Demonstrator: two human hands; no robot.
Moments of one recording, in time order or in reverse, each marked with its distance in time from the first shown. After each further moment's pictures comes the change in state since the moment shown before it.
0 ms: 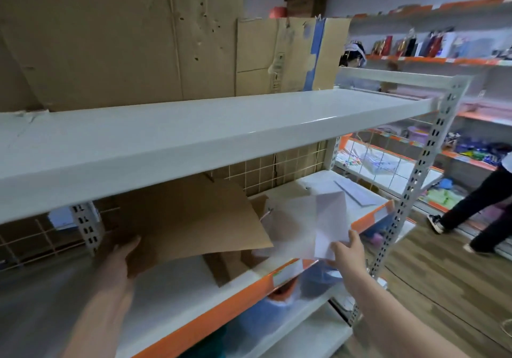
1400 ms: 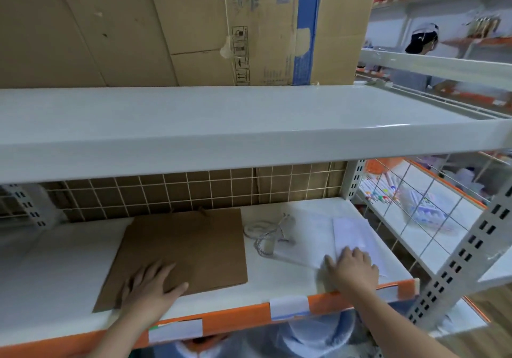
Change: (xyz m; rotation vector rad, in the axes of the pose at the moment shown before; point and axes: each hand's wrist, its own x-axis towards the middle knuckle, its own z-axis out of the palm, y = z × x) left_hand -0.009 -0.201 0.209 1.751 0.027 -0.187; right_hand 0.333 0.002 -0.051 -1.252 -0.330 -0.465
